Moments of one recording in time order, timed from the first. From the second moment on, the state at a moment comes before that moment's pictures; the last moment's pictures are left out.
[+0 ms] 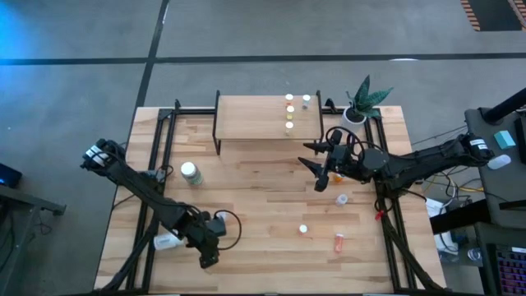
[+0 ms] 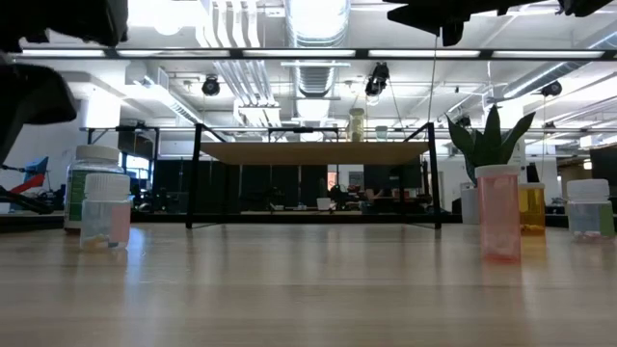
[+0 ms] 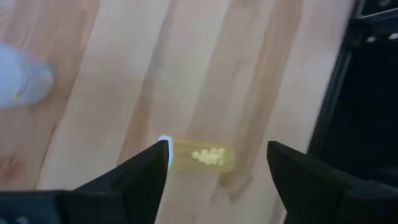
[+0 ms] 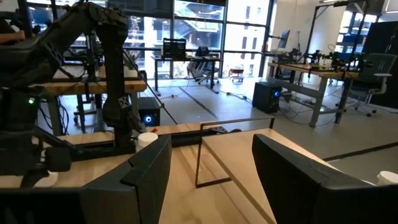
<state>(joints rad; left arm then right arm) -0.65 1.49 0.94 -0.51 0.01 -1.04 0.14 1.04 0.60 0.50 0.46 -0.08</state>
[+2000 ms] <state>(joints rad) -1.11 1.57 1.12 -0.92 0.02 -1.19 0.14 1.04 0.60 0.48 0.47 -0.06</state>
